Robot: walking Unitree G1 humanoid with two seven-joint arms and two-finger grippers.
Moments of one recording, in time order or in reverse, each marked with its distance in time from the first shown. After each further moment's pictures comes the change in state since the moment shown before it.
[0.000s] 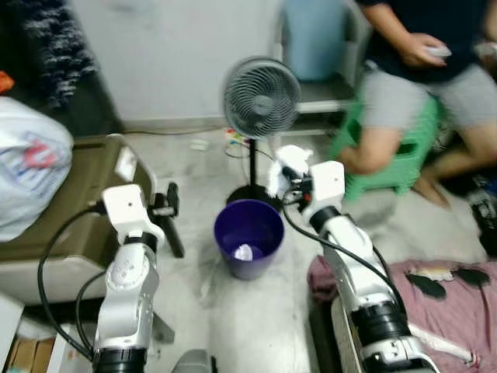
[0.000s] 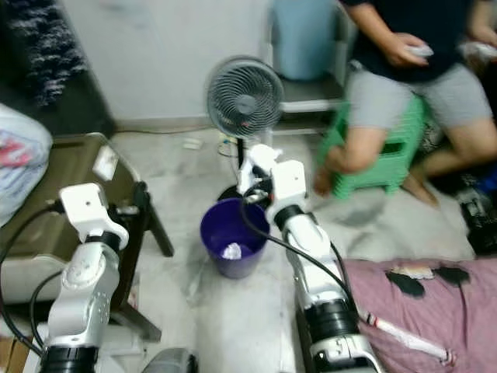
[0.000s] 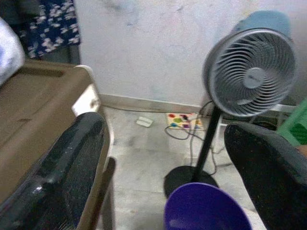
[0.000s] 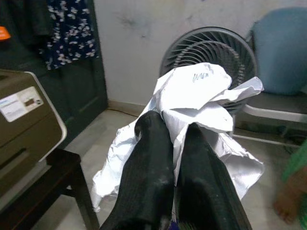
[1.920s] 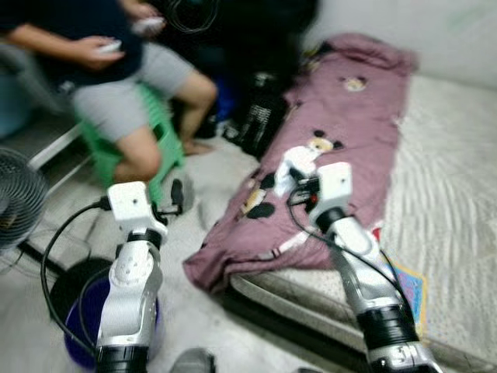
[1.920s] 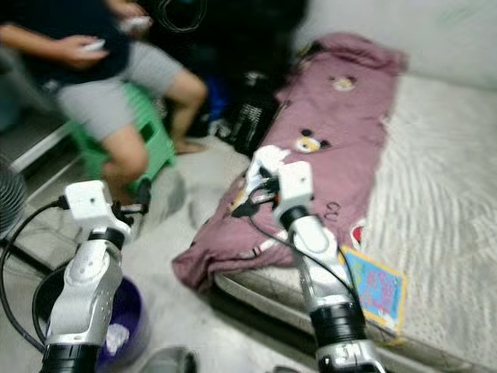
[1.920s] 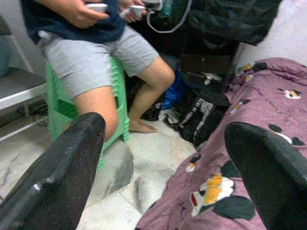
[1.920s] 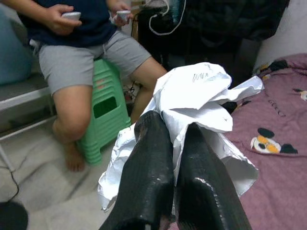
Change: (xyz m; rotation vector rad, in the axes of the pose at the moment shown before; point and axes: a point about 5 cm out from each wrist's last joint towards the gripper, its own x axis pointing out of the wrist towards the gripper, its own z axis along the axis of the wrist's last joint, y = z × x) left arm 0.002 -0.007 0.007 0.023 -0.022 -0.022; right arm -0.007 -0.011 0.004 -0.004 0.000 -0.048
